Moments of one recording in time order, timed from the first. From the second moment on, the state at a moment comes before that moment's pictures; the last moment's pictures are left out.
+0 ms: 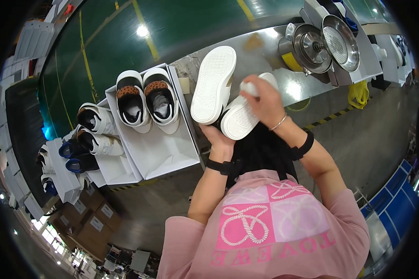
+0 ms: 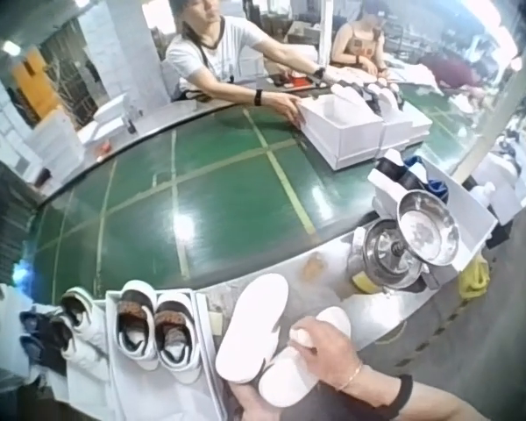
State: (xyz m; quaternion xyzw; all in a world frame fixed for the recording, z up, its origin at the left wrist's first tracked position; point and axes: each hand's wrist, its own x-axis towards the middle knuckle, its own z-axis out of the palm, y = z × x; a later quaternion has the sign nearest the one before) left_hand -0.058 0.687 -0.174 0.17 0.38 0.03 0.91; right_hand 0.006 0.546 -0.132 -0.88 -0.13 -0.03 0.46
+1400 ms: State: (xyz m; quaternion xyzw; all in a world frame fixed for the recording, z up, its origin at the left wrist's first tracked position) left_hand -0.124 0.714 -0.184 0.33 0.48 -0.03 0.81; right_hand -0.002 0.552 -0.141 -0.86 -0.21 -0.03 0.47
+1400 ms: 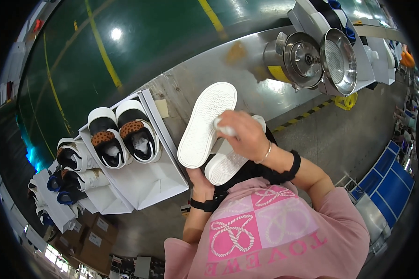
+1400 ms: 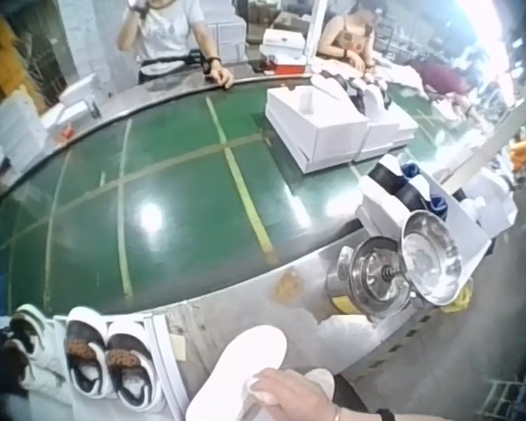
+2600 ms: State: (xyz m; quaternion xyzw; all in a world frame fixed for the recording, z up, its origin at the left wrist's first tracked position) left_hand -0.116 0.713 -0.187 0.28 0.51 -0.03 0.81; right_hand 0.036 0.618 -0.133 -0.82 -0.28 0.14 0.47
